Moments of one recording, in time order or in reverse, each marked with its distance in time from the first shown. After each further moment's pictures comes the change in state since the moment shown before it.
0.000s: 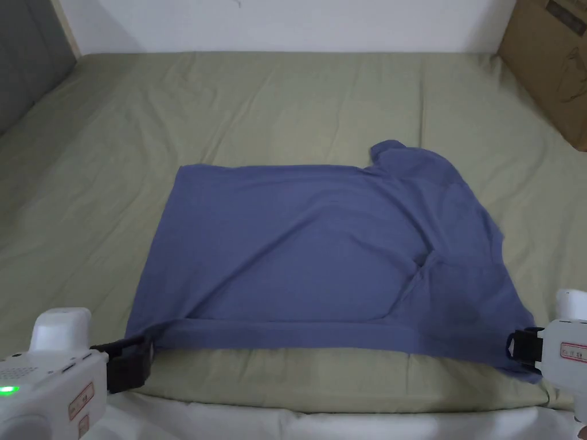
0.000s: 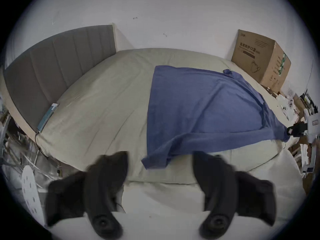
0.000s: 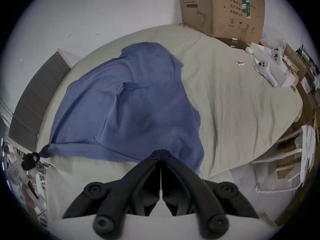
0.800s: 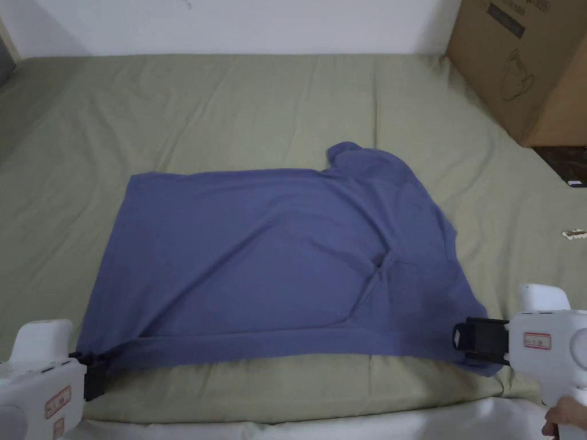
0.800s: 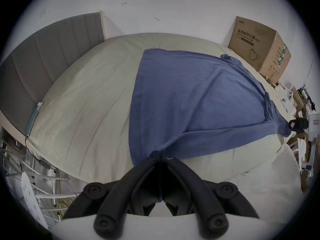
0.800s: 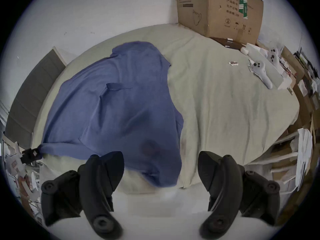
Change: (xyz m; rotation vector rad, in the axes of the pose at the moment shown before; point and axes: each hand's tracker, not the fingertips) left arm 0.015 0.017 -0.035 -0.138 -0.059 -0.029; right arm 0.030 0.010 -0.026 -0.047 -0.035 0.000
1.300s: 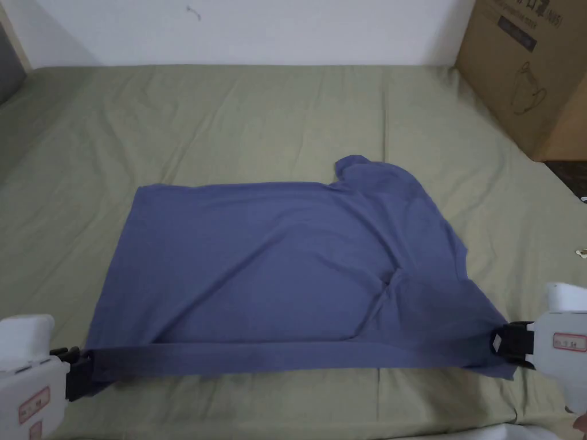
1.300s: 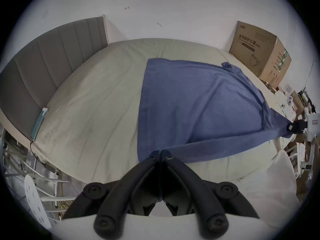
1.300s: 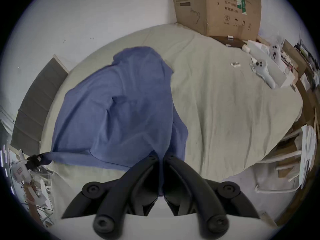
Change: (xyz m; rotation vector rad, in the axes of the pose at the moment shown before) left arm -0.007 0.033 0.024 0.042 0.007 0.011; right arm -0.005 0.032 0.030 0.046 0.061 -0.041
